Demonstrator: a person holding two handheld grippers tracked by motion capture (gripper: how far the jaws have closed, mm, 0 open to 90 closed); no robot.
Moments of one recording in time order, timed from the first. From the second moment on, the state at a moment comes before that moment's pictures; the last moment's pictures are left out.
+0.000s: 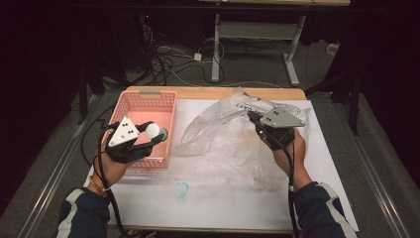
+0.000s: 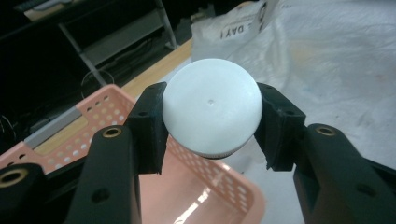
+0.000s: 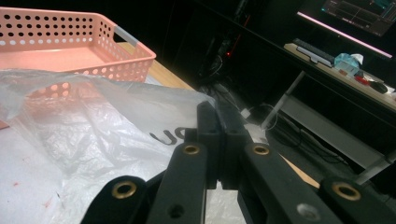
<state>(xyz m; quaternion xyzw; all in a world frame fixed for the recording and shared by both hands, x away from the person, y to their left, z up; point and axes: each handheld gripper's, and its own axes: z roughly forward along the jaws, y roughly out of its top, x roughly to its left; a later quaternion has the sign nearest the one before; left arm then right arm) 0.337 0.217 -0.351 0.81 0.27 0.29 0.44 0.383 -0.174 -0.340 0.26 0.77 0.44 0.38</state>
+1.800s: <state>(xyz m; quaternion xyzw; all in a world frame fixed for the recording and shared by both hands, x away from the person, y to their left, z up) 0.399 0.003 -0.461 0.89 0.20 0.22 0.35 0.381 -0.166 -0.334 0.27 0.77 0.46 0.35</state>
